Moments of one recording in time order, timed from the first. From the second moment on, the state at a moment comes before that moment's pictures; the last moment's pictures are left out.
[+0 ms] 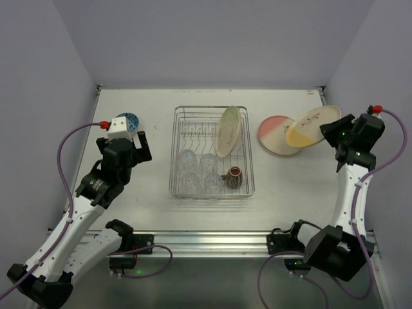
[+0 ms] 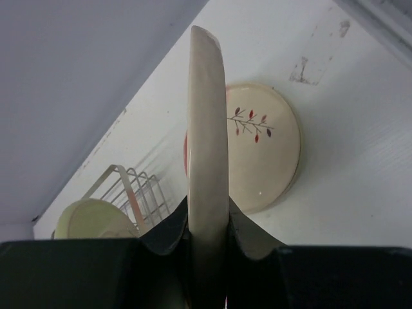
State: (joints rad) left arm -0.45 0.77 0.85 -0.55 -0.55 -0.33; right arm -0.42 1.08 1.08 -0.46 -0.22 0.61
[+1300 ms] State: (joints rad) left arm -0.45 0.76 0.84 -0.53 -0.48 -0.33; right arm -0.51 1.65 0.73 0.40 -0.60 0.93
